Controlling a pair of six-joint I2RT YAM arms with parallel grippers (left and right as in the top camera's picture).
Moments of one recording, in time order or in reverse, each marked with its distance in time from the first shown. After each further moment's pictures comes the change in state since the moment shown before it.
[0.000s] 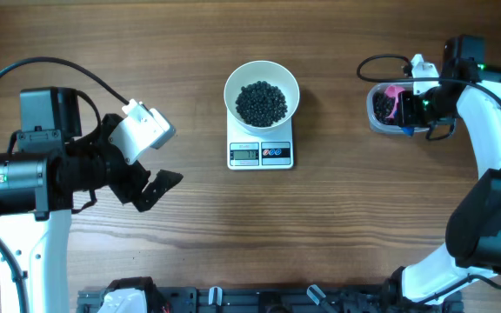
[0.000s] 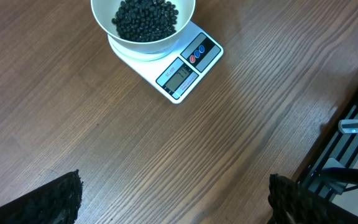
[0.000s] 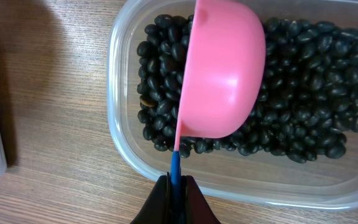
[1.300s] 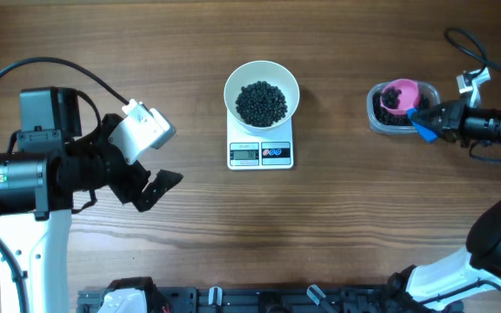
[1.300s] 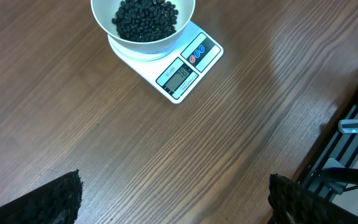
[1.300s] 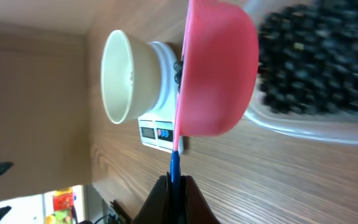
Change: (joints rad) left arm 0.000 0.000 0.000 0.000 0.000 0.000; right arm -0.332 -0.020 -0.002 -0.283 -0.753 -0.122
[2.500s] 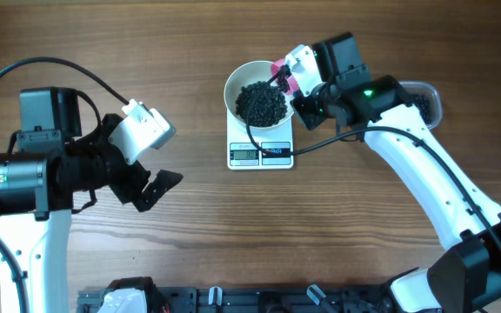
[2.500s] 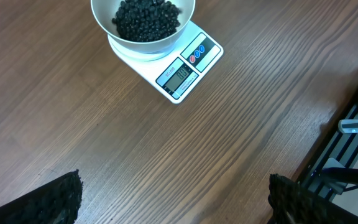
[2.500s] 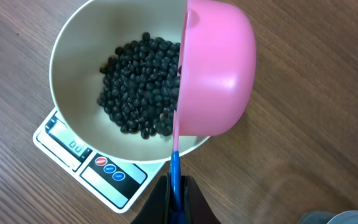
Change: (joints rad) left arm 0.000 0.000 0.000 0.000 0.000 0.000; right arm 0.941 -0.152 0.007 0.499 0.902 0.094
